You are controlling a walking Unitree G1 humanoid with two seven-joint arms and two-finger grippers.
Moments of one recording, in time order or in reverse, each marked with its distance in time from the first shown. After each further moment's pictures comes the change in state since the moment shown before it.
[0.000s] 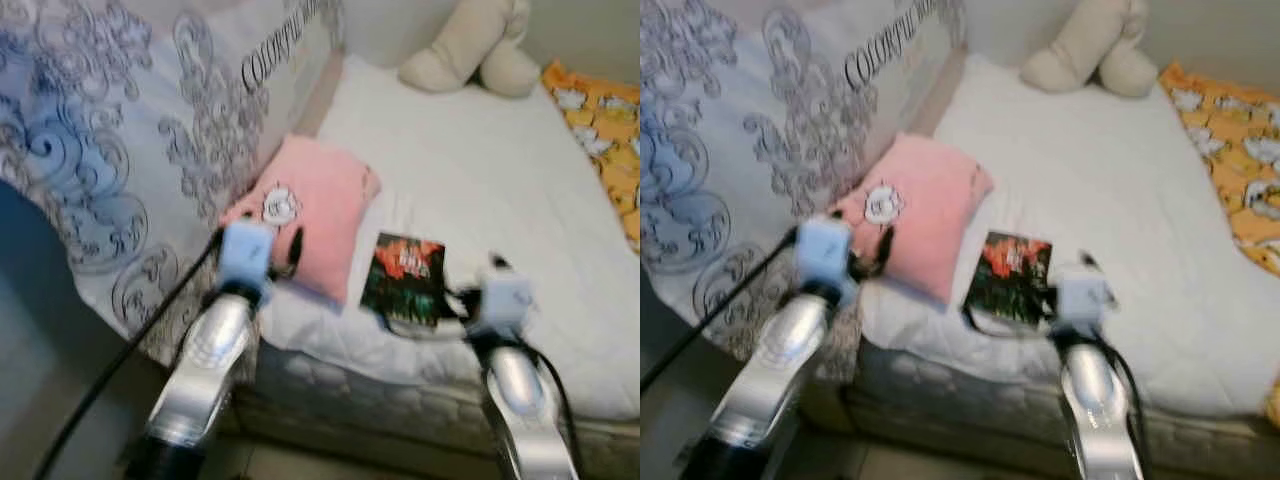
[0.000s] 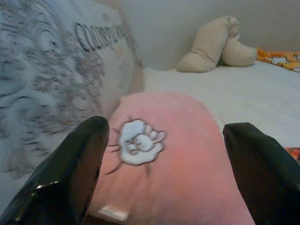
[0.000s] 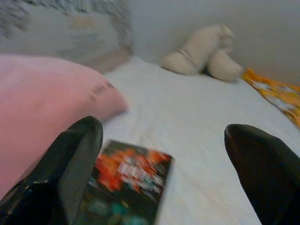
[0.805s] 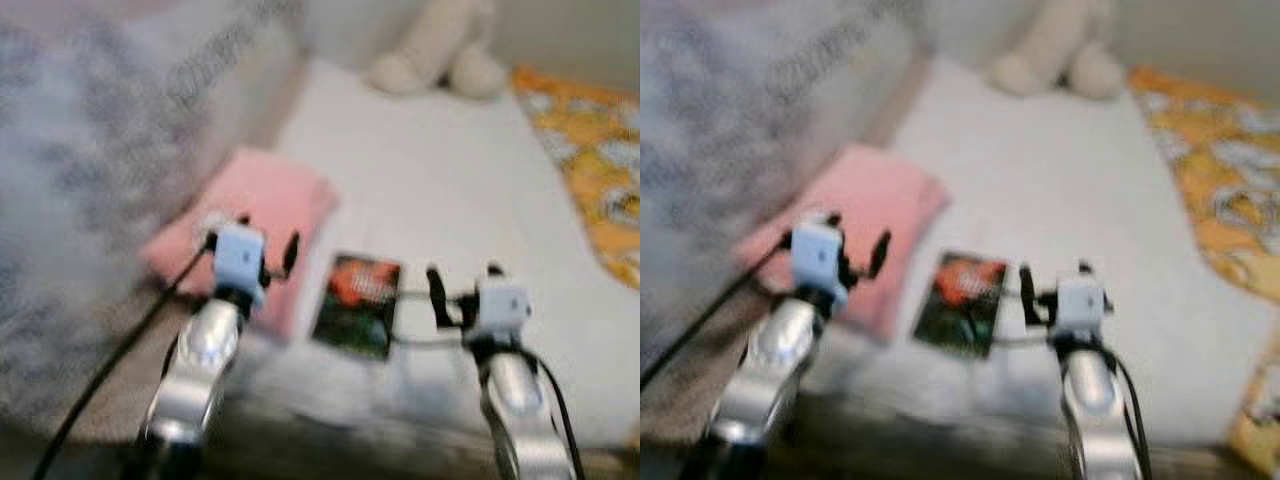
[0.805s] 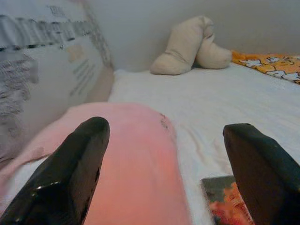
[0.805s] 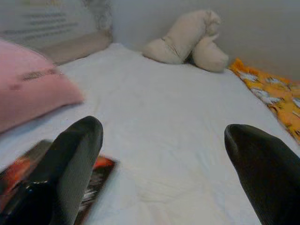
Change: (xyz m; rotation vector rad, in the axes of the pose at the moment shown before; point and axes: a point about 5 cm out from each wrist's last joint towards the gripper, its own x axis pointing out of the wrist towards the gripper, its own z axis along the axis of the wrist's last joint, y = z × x) left arm 0.016 0.000 0.000 -0.046 0.005 -0.041; right arm 0.020 0.006 -0.007 0.013 0.032 0.053
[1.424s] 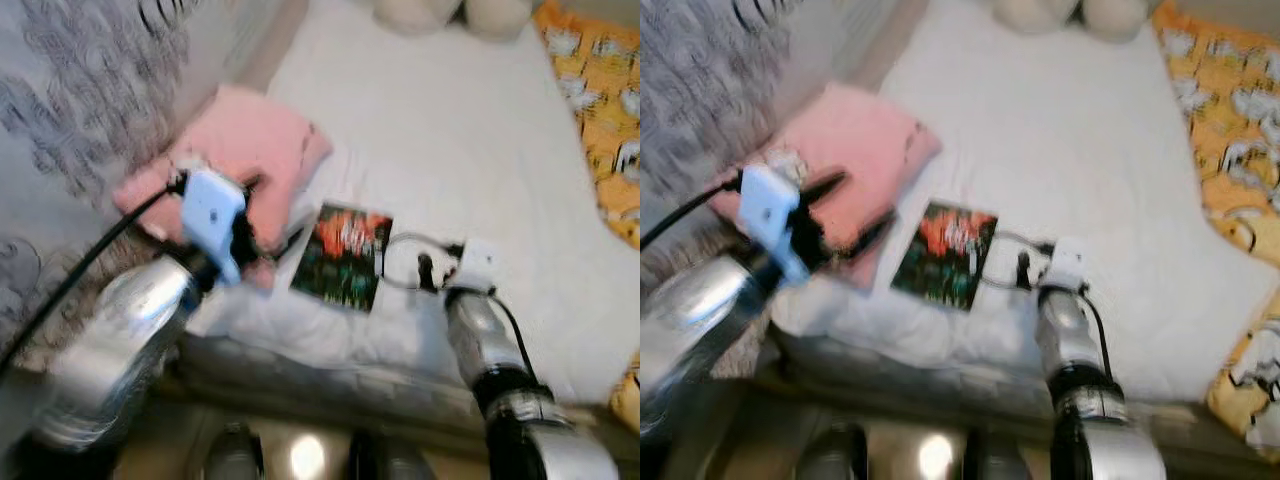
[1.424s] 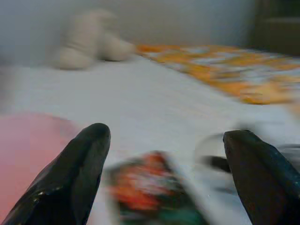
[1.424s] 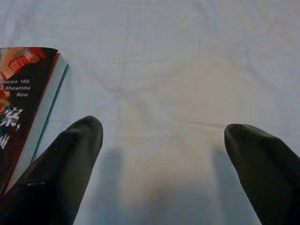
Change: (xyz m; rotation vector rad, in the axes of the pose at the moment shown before) left arm -0.036 0.008 0.098 -0.013 -0.057 -0.503; right arm 0.083 0.007 -0.024 0.281 0.358 -0.171
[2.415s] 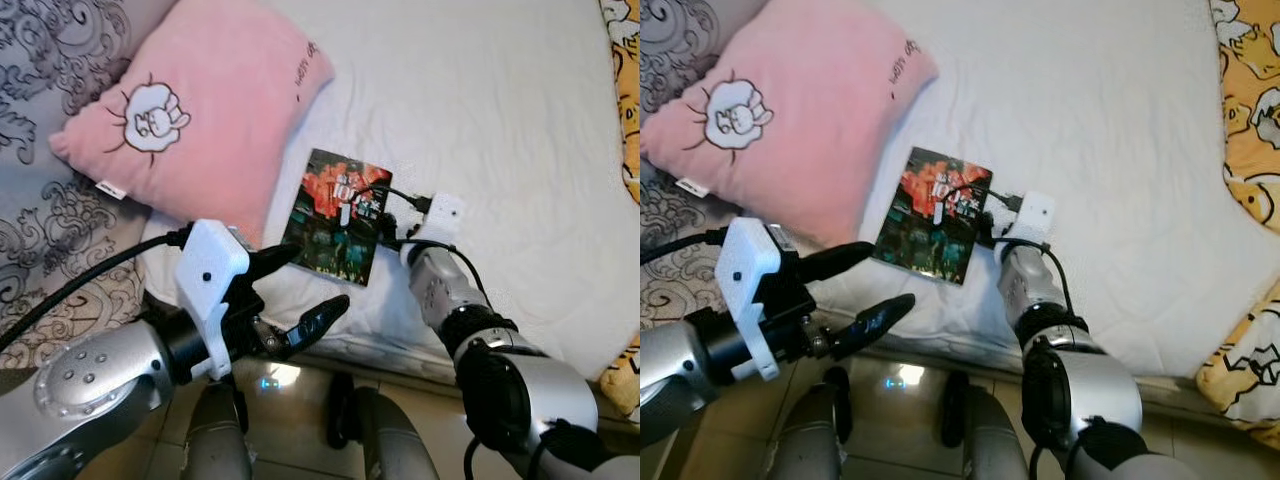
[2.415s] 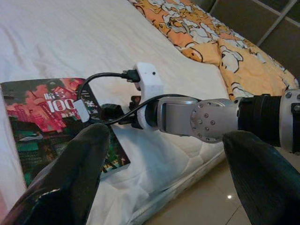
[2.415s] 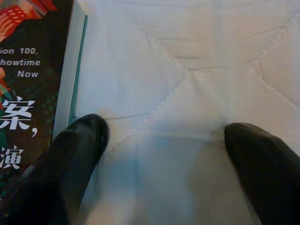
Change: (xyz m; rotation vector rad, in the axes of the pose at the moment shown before) left arm -0.044 -0.044 0.018 -0.142 0.182 -0.130; right arm 0.009 0.074 0.032 0.135 0.040 0.152
